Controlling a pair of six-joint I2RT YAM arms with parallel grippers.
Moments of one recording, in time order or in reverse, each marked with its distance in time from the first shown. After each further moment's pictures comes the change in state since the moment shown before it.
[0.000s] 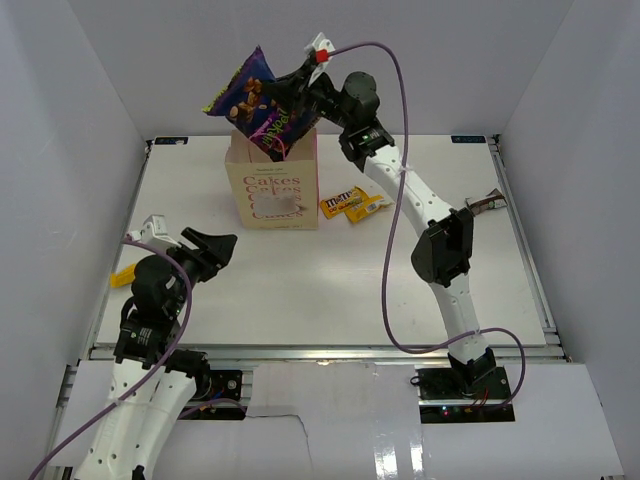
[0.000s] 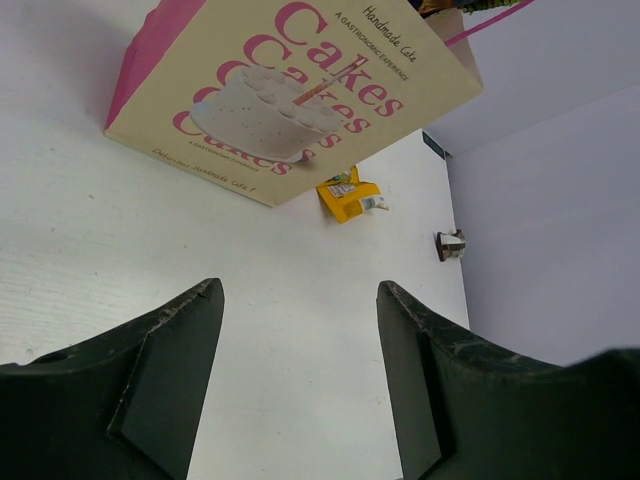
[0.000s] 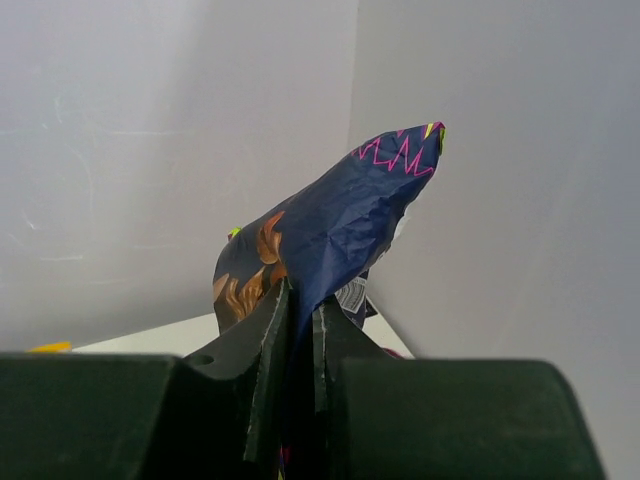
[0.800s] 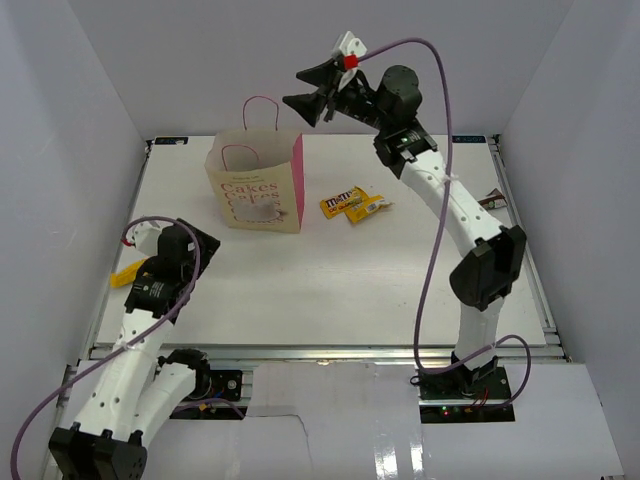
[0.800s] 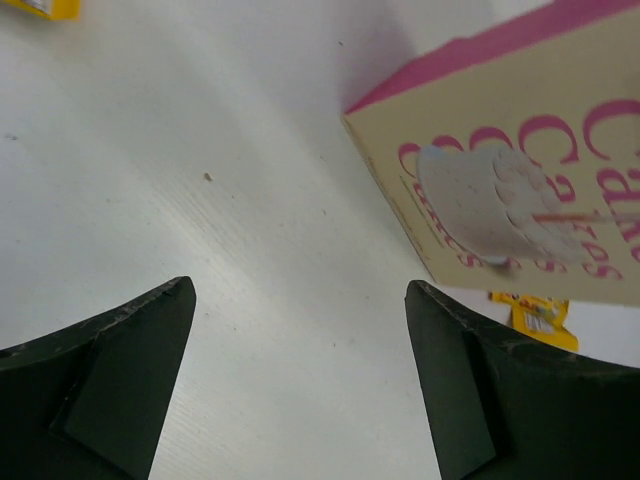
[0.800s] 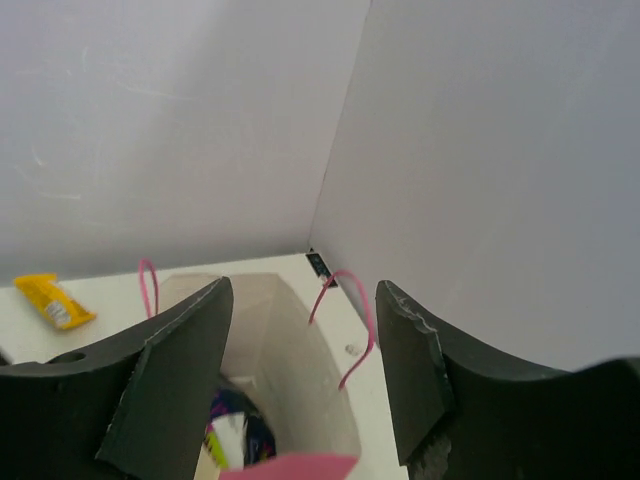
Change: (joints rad) left arm 0.000 0.291 0.105 -0.282 -0.429 -0.192; right arm -0.027 -0.313 -0.309 -0.074 -0.066 -0.215
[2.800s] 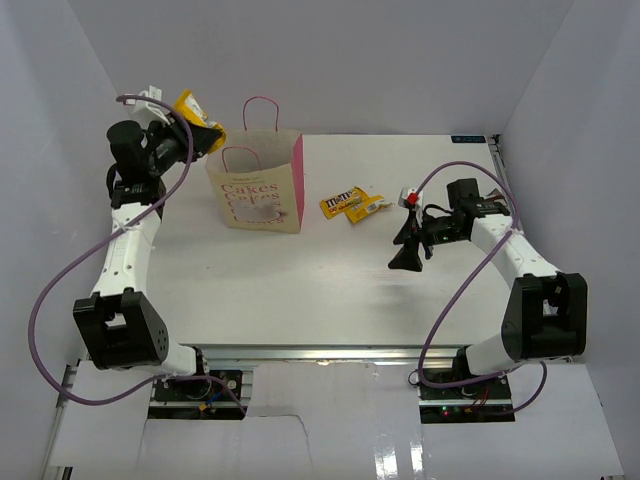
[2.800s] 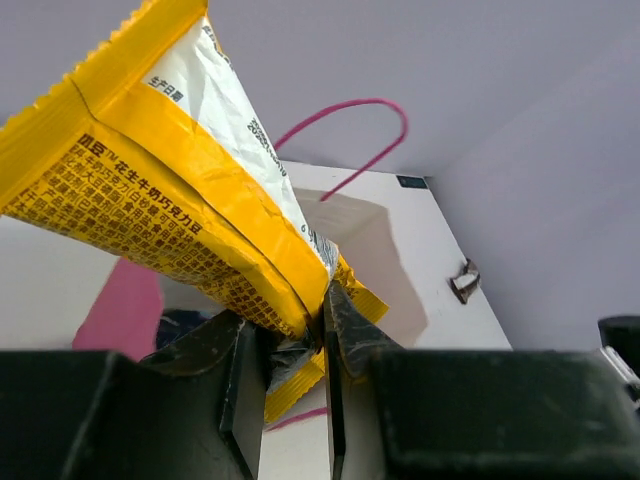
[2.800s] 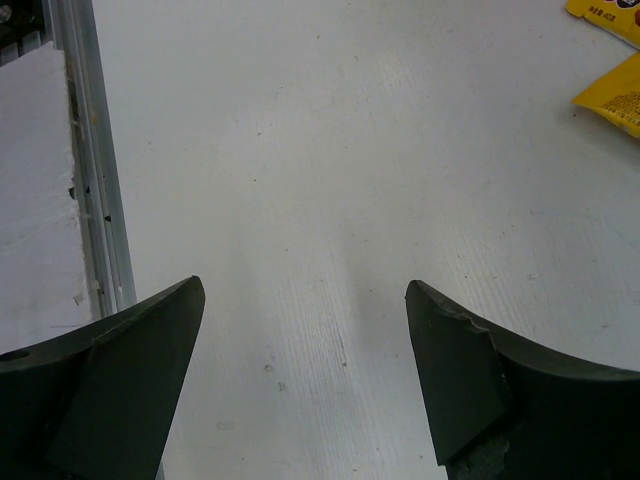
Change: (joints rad) left arm 0.355 0.680 0.542 0.728 0.986 0.461; right arm -0.450 -0.495 -1.042 -0.996 -0.411 -0.830
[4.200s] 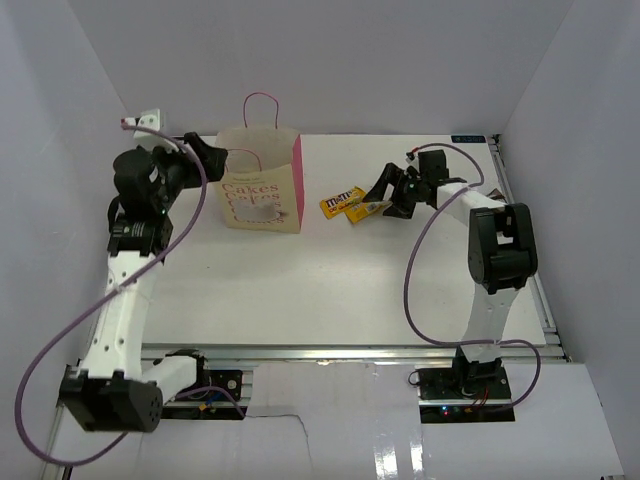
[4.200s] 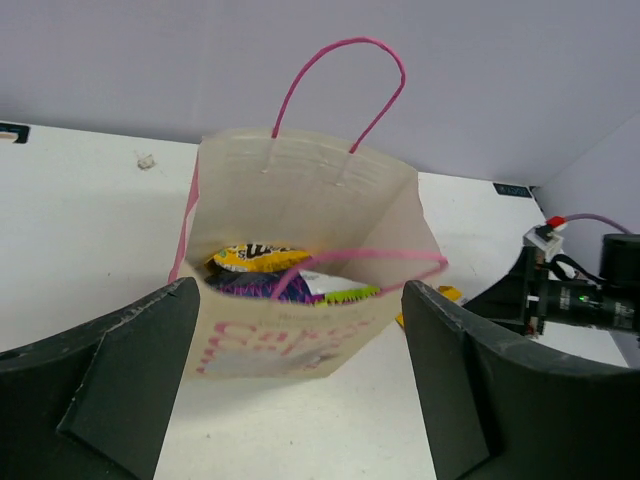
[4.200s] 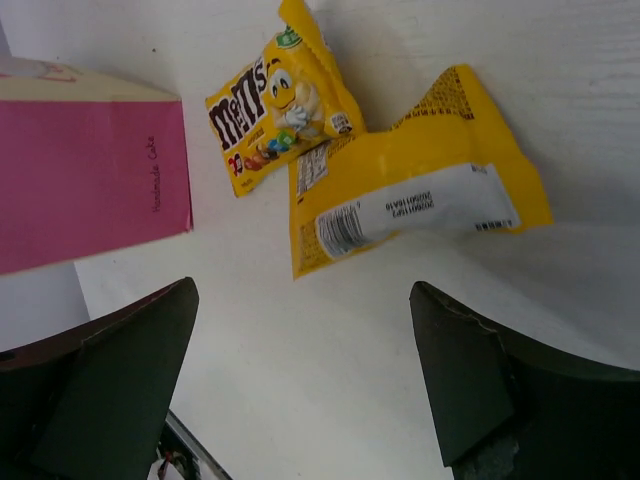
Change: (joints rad) left arm -0.174 -0.267 -0.056 -0.241 -0.355 0.221; right arm 0.058 0.504 0.312 0.562 0.463 1.423
